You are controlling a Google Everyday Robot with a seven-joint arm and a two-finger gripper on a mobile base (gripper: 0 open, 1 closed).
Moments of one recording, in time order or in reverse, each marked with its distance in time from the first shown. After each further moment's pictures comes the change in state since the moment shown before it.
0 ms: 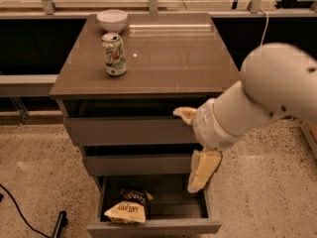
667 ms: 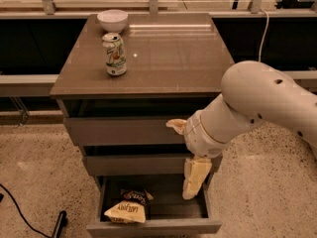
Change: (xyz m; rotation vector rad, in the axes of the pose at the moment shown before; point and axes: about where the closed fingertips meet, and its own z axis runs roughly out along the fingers) arm 0.008 0.010 0.045 -0.076 0.001 -0.010
